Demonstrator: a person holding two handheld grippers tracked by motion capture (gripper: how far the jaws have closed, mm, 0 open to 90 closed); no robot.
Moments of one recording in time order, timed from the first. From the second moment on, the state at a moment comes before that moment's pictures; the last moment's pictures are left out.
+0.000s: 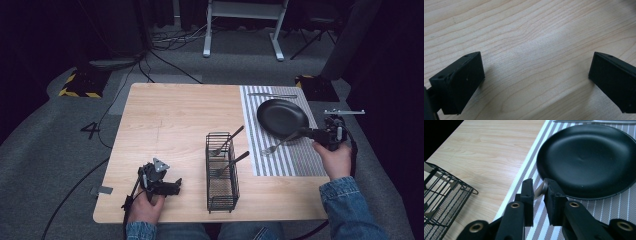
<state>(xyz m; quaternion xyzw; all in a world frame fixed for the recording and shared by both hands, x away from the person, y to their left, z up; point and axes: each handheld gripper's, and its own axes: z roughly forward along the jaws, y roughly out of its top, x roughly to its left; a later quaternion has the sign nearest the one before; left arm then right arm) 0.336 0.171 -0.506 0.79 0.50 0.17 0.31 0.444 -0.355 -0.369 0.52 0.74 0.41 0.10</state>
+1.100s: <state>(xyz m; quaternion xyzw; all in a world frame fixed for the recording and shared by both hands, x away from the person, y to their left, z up) 0.336 0.171 -0.506 0.79 0.50 0.17 0.31 0.462 -0.413 -0.421 0.60 0.69 0.39 0.04</state>
